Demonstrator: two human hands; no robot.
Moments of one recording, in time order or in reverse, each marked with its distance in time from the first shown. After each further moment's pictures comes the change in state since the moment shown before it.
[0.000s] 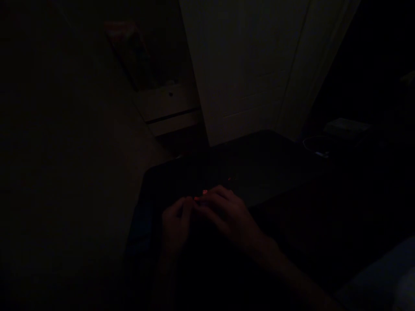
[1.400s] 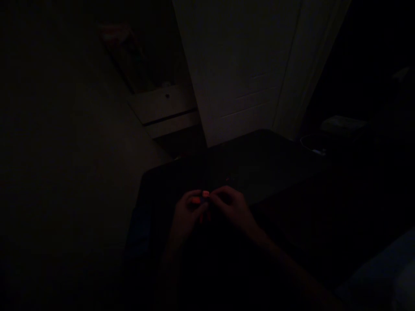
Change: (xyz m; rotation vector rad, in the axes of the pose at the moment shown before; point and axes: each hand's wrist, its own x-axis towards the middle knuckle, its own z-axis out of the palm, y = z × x) left_hand 0.016 -0.033 0.019 -0.202 -0.101 -0.309; right_hand -0.004 0.045 0.016 0.255 0.111 0.473
